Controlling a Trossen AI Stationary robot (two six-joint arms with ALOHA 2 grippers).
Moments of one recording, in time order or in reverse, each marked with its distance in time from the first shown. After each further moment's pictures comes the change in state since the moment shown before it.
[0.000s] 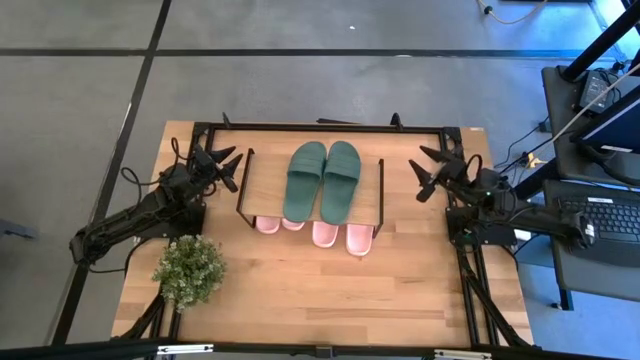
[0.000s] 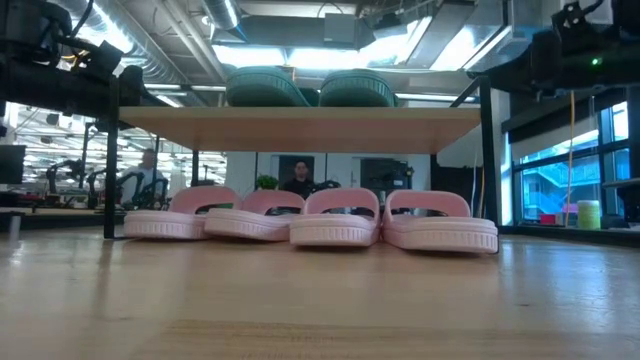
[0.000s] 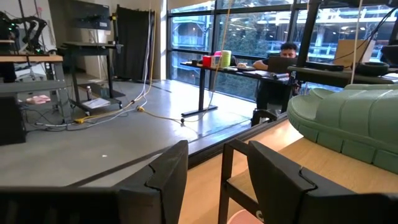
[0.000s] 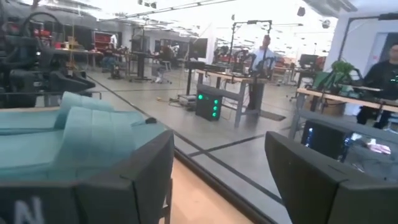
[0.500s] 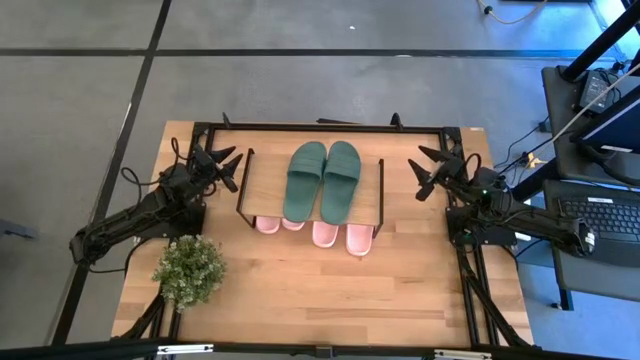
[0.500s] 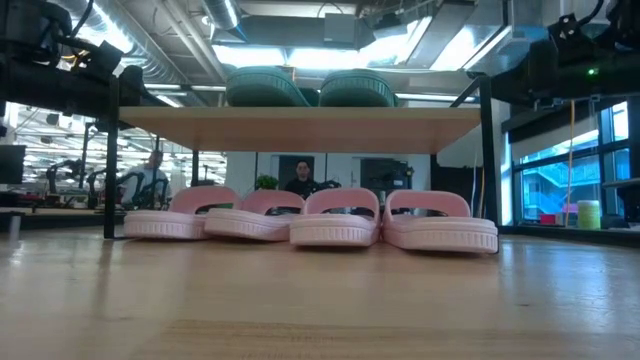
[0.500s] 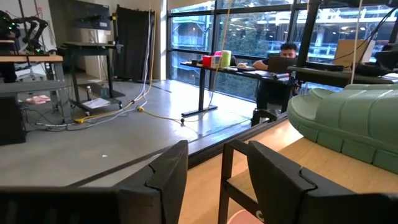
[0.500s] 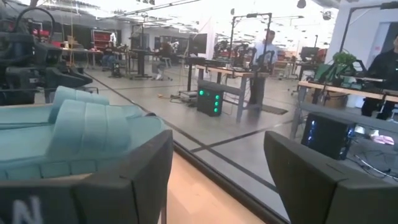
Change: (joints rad) left arm 0.000 0.000 0.000 0.000 0.000 0.000; right arm -0.100 0.000 -0.032 0.011 -0.101 0.050
